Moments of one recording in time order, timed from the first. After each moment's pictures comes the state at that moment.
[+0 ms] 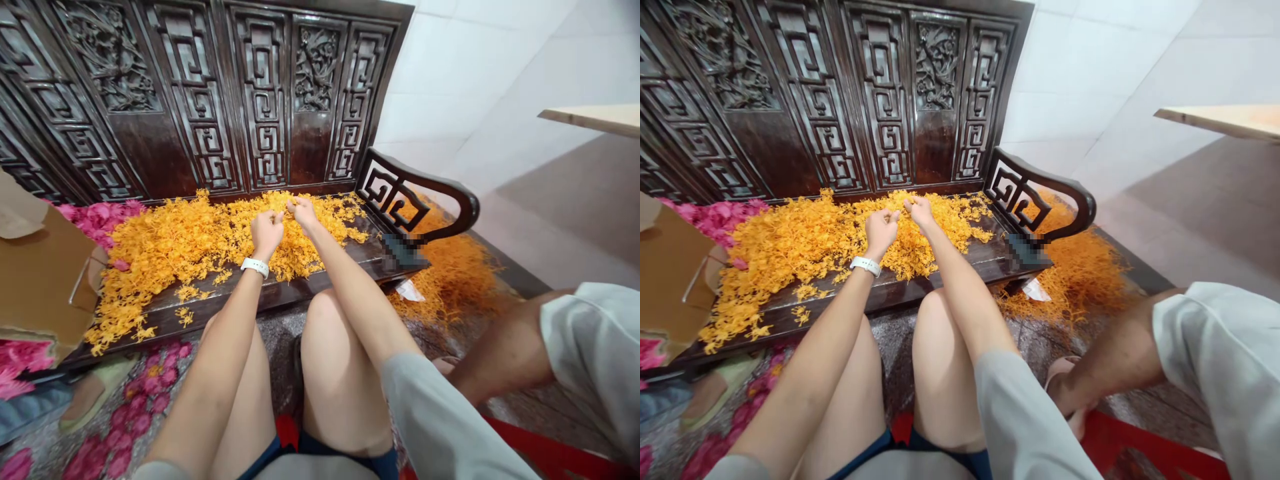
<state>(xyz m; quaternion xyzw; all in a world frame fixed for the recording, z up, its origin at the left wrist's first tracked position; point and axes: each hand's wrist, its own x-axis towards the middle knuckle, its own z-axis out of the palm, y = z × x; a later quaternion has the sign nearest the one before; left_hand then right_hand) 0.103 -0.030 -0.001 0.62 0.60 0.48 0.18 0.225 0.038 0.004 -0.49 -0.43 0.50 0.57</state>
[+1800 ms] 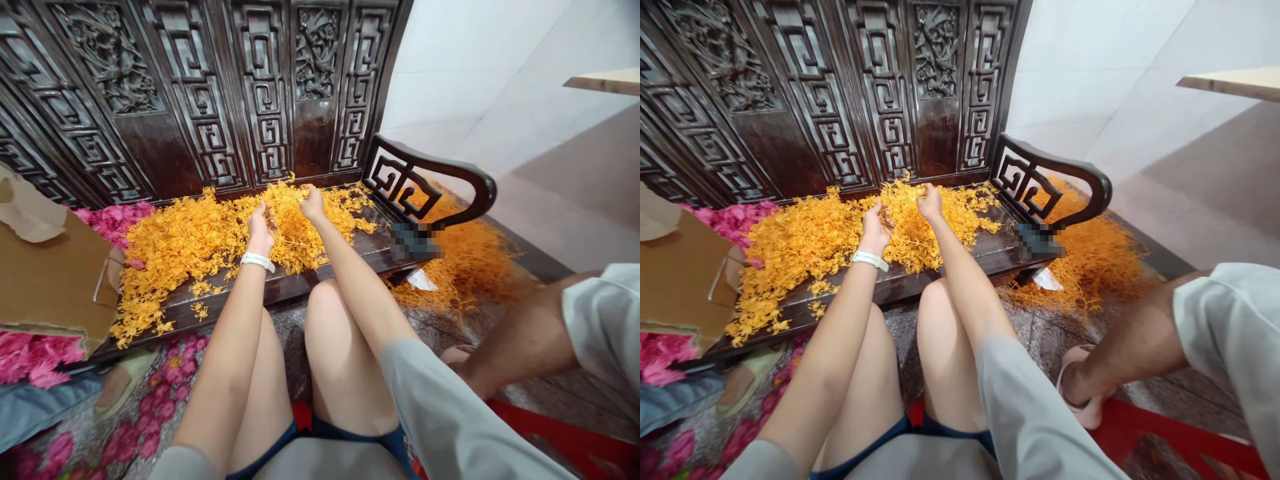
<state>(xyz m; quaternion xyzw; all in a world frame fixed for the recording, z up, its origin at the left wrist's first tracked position) 0.084 -0.026 0.015 0.13 0.37 0.66 0.65 0.243 0.072 -0.016 -0.58 -0.59 0.21 0.51</state>
